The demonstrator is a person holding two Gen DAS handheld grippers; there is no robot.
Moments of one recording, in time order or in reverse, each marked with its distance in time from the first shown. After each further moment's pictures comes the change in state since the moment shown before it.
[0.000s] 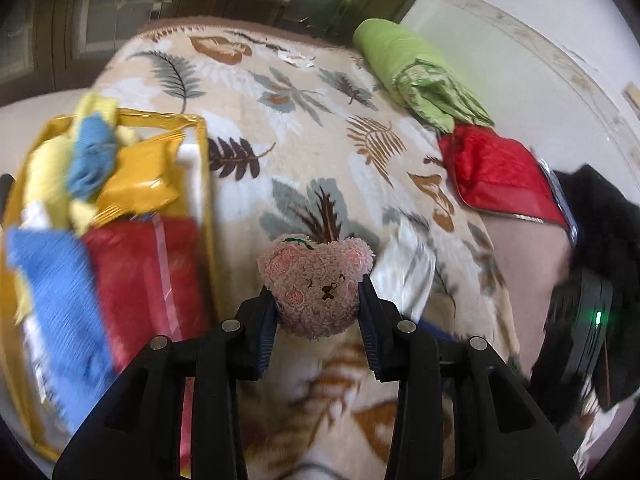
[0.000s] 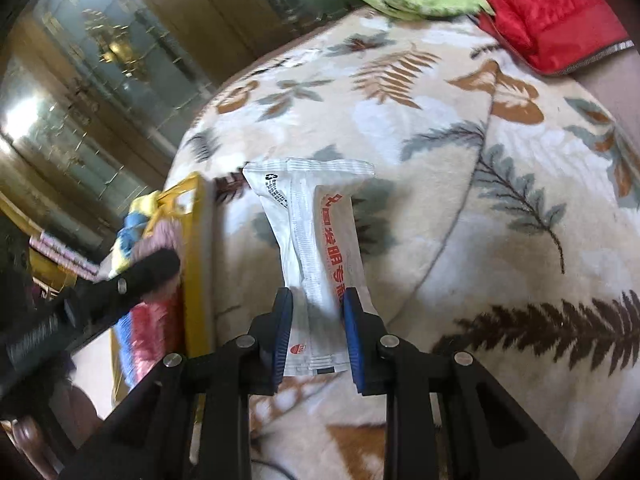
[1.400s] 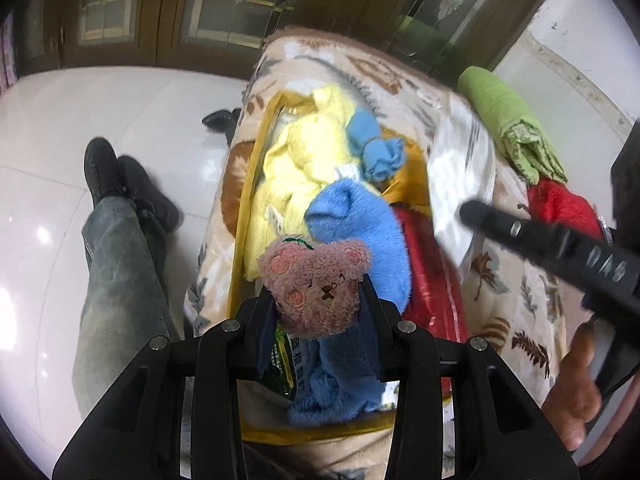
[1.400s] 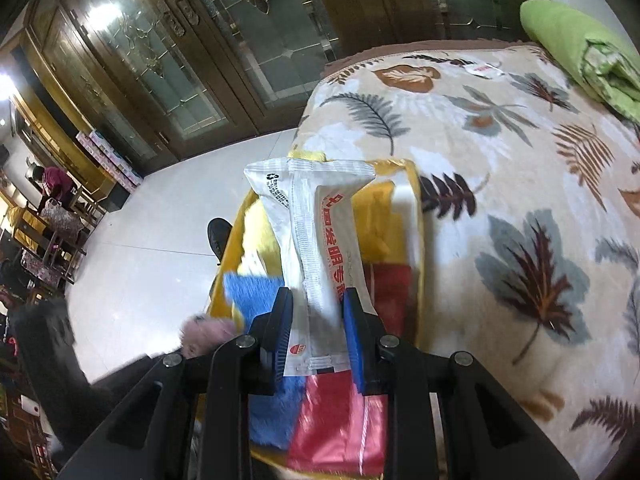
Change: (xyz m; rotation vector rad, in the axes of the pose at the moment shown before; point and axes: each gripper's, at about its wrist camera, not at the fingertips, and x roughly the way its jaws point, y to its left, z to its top) left arm -0.069 0.161 -0.040 -0.204 -0.062 0.214; right arm 0.055 0.185 0.016 -0.338 0.118 0.139
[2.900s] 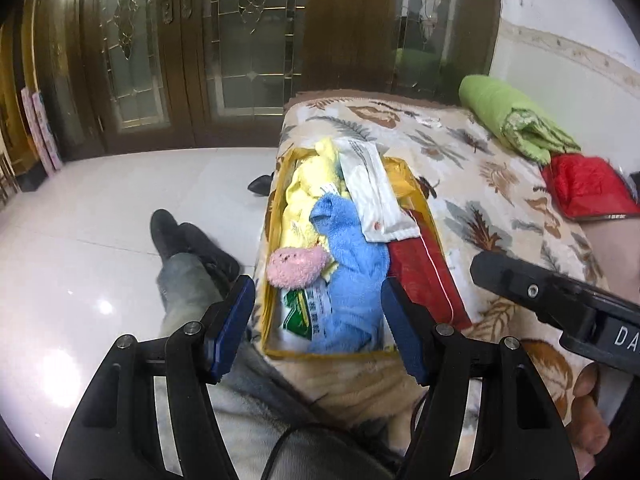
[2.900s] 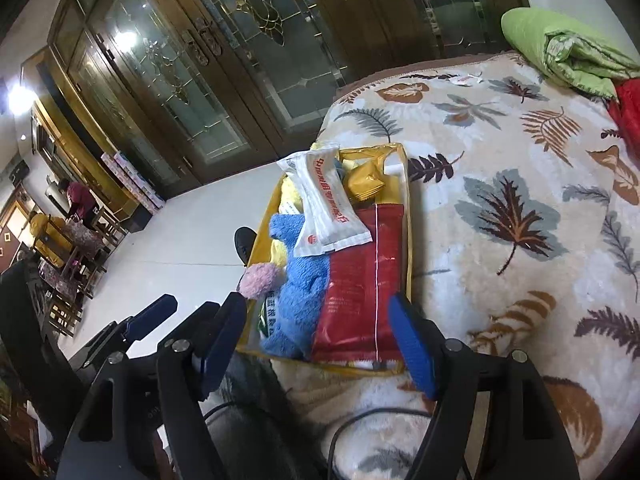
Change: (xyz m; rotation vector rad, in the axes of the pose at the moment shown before) left arm -0.088 -0.054 -0.069 0.199 -0.233 0.245; right arm -0.079 0.006 -0.088 0.023 -0.133 0.062
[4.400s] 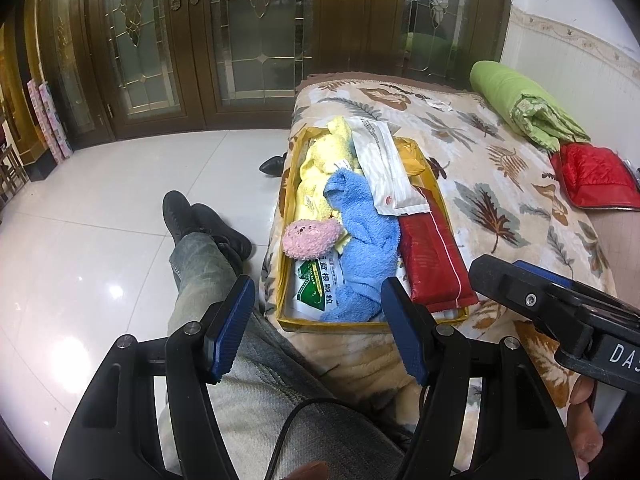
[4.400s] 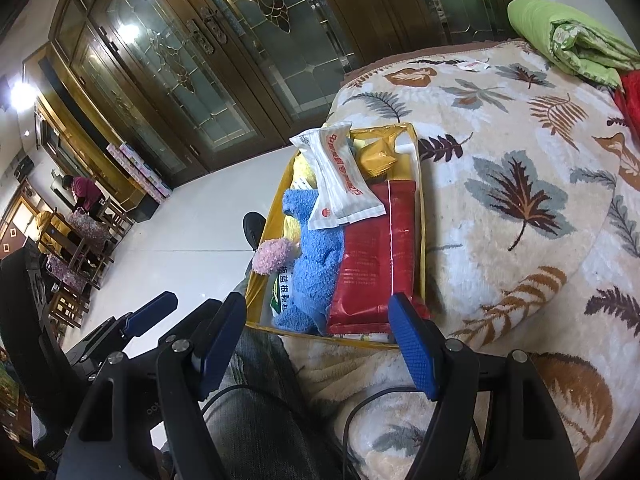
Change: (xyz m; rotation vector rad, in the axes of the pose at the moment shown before) left arm -0.009 0.003 -0.009 -0.017 0.057 0.035; right arm 0.002 0.009 -0.015 0.012 0.040 0.023
